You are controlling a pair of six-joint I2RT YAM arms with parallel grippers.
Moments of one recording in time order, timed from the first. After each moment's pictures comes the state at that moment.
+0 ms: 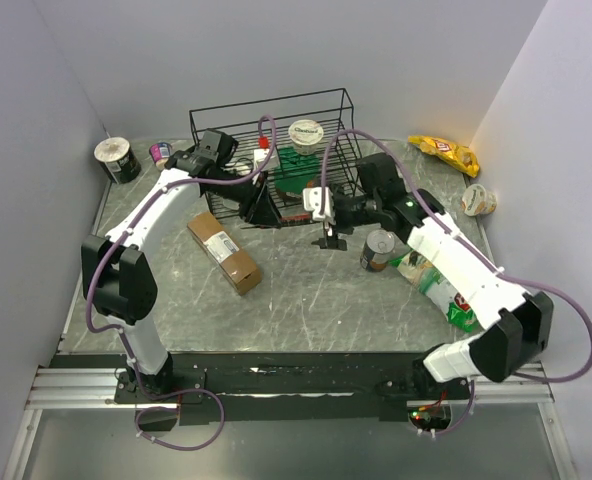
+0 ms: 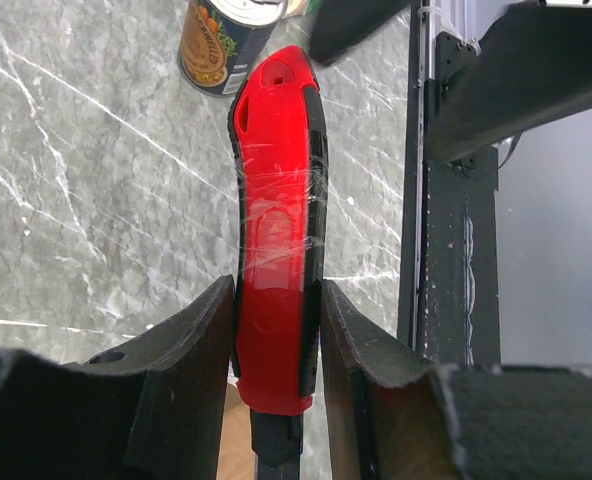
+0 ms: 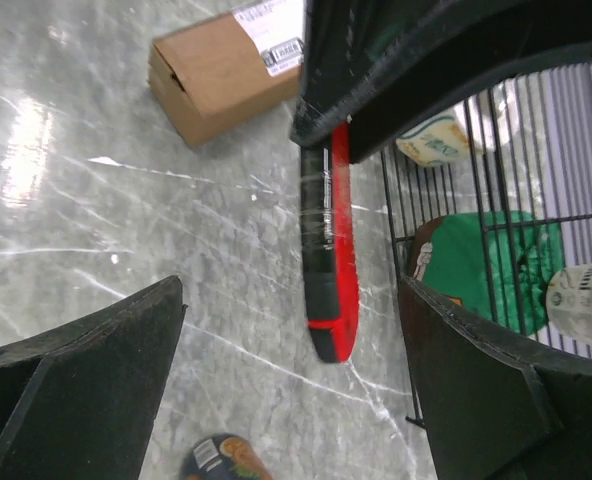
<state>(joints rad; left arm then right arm) -0.36 1.78 1.67 -0.89 1.08 0.51 0.52 1.37 1.36 -0.69 -0.70 -1.03</state>
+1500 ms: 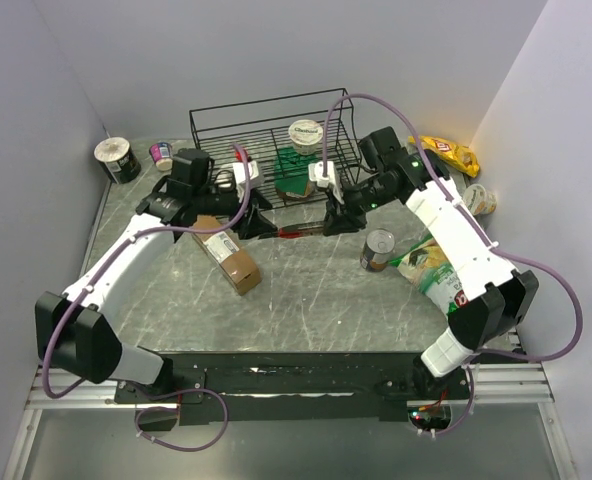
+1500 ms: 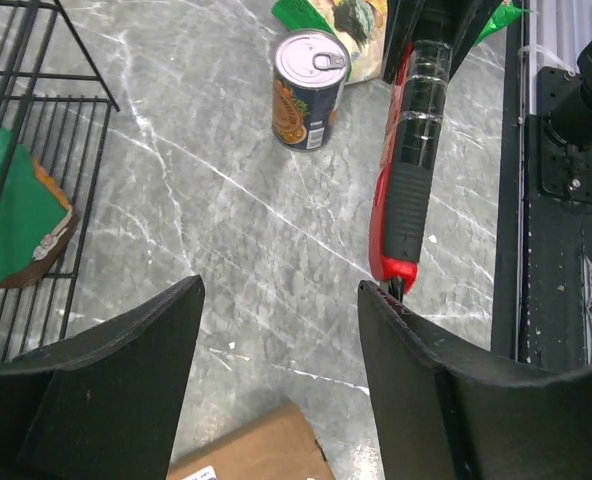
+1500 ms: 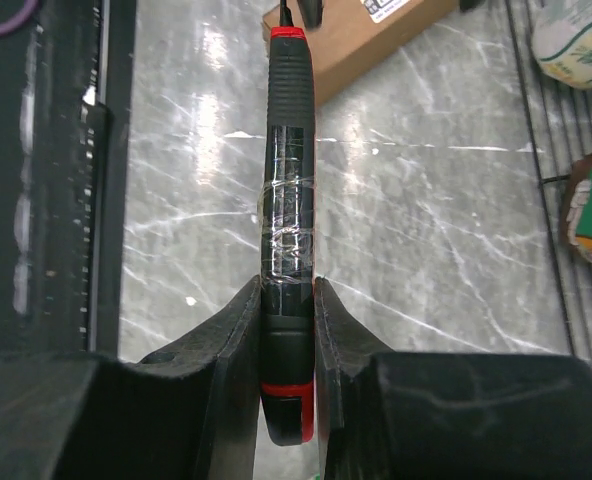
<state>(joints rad) -0.37 1.39 1.25 -0.38 0.91 0.38 0.44 1.58 1.74 -1.23 -0.78 -0.96</state>
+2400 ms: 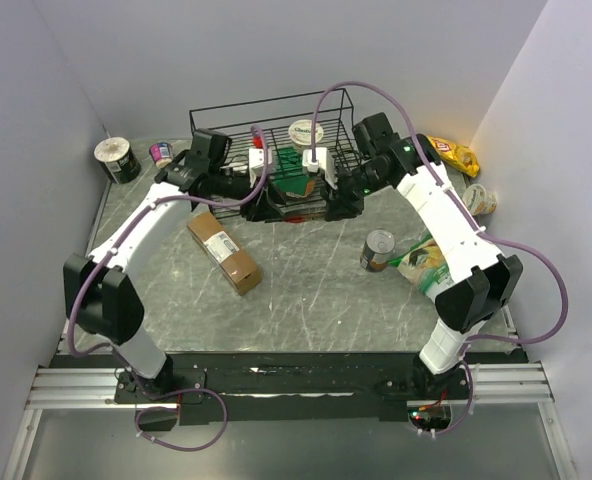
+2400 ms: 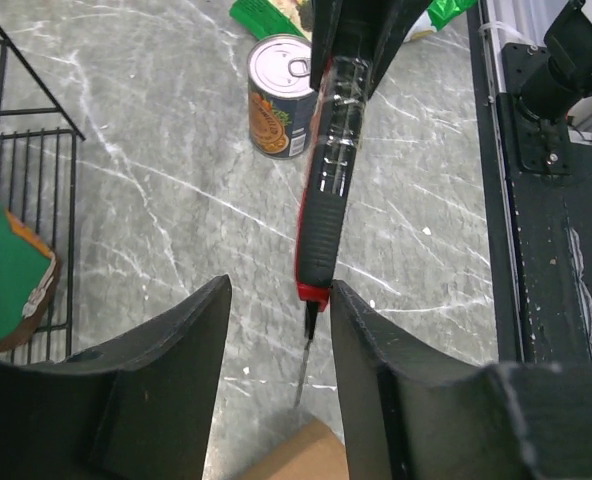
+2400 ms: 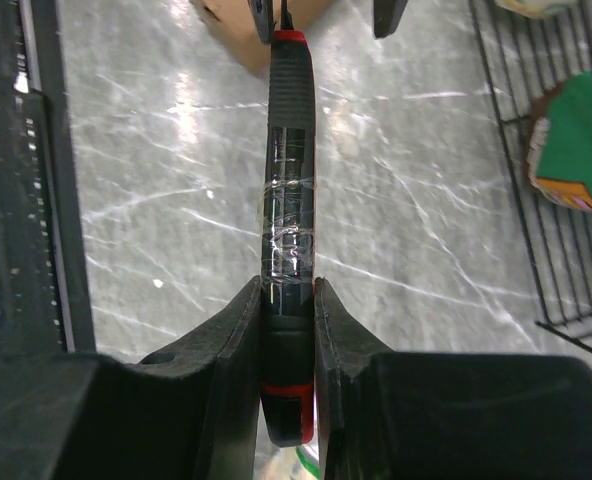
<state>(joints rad) -0.38 1.62 1.52 -0.59 1.03 0.56 0.44 1.71 1.92 -1.29 -0.64 -0.90</state>
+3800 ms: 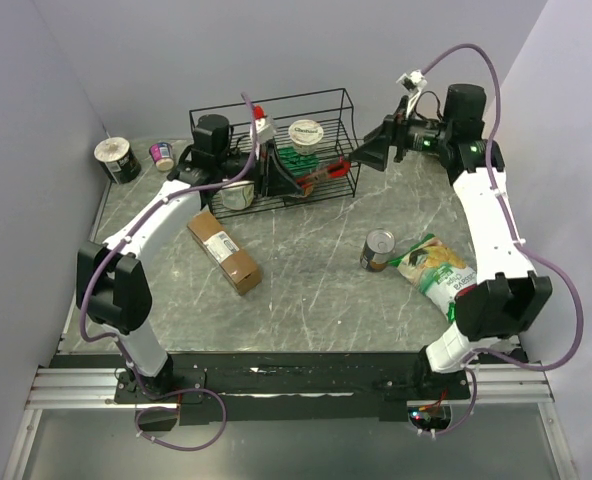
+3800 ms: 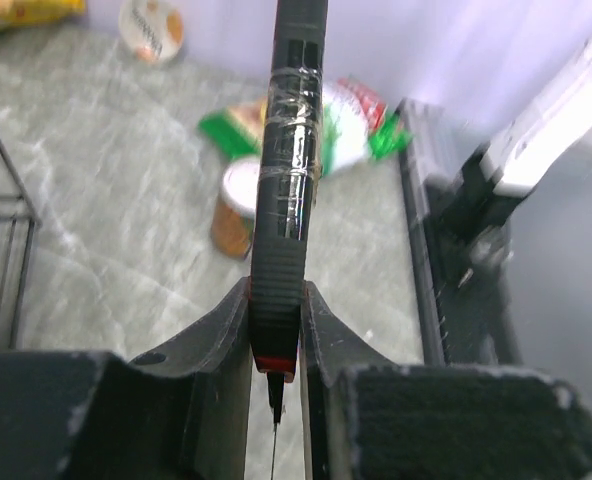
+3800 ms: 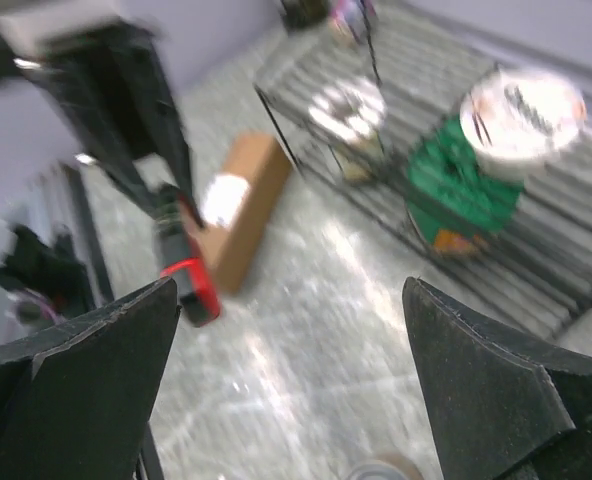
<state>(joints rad) -0.39 1.72 1.56 -0.18 1.17 0.05 0.07 1.62 1.81 -0.62 -1.00 -0.09</state>
